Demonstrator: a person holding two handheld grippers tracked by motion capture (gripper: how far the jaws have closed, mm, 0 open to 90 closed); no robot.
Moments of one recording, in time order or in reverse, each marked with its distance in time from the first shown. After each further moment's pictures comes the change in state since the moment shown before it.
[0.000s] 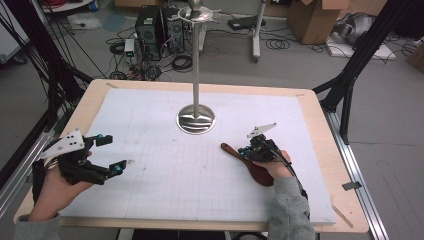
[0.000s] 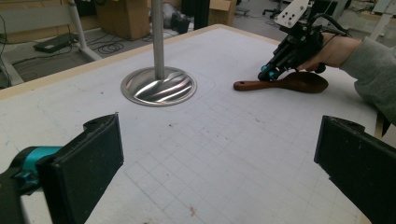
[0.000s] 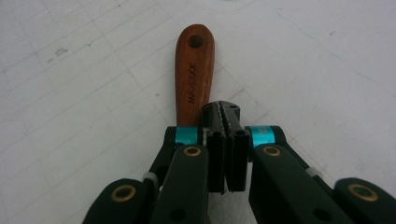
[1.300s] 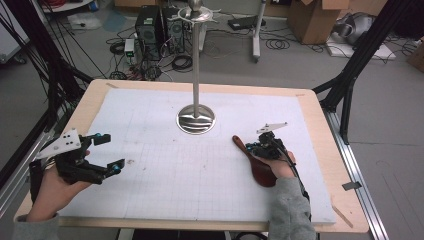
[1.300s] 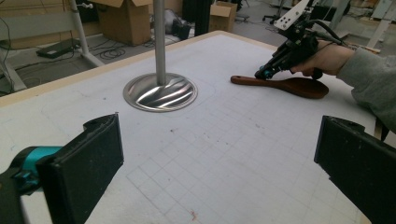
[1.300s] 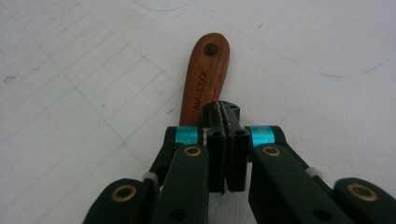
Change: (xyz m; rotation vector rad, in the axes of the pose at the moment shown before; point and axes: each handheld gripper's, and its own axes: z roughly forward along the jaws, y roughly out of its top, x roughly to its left) left arm 0.000 0.002 -0.004 -0.026 0.003 0.000; right arm -0.020 -0.012 -0.007 -0.066 -0.088 0.135
